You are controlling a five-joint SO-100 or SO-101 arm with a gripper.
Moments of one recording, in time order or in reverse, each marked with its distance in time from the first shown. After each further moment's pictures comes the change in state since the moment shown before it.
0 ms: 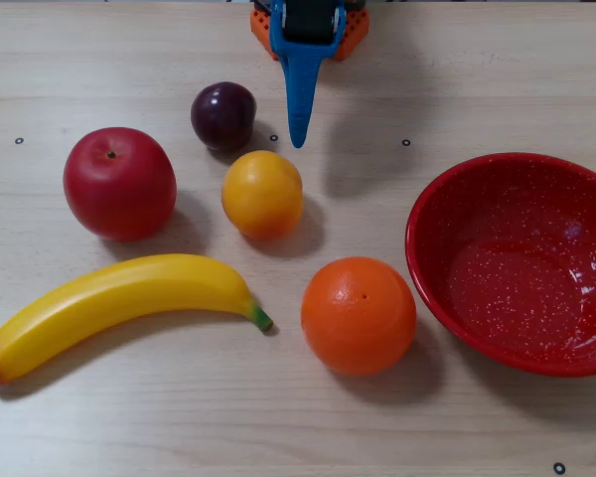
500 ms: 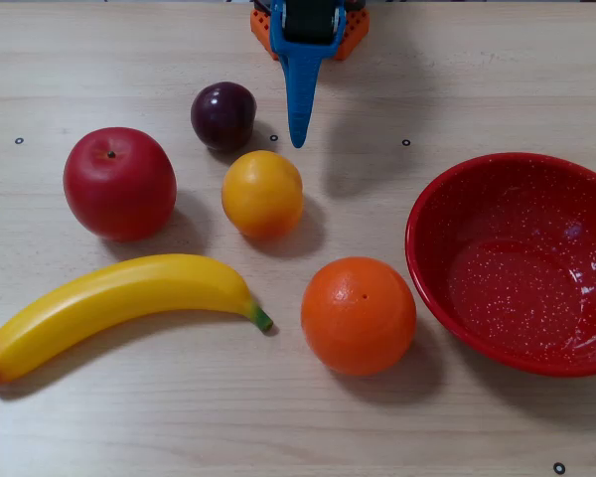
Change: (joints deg) arm 0.0 0.0 0.0 0.0 0.0
